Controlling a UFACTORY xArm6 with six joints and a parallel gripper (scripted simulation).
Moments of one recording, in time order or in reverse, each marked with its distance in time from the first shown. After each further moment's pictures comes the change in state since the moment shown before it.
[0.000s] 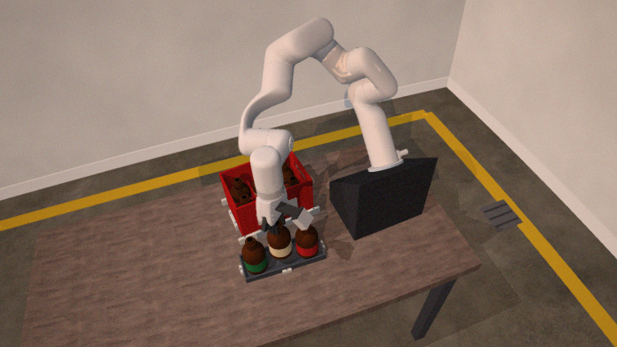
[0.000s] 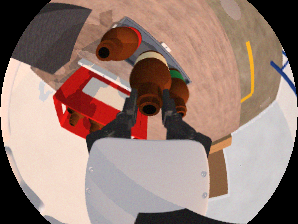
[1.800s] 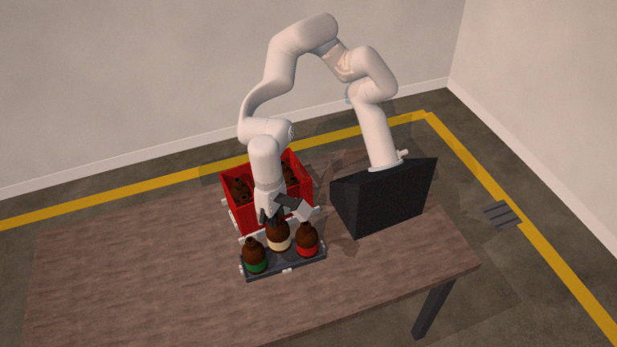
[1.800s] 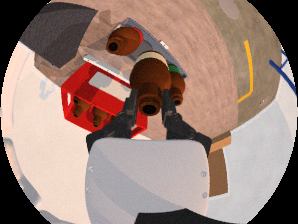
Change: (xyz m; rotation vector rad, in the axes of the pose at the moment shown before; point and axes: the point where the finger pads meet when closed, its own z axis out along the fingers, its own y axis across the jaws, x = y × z) arm 0.000 0.000 -0.037 0.000 0.000 0.000
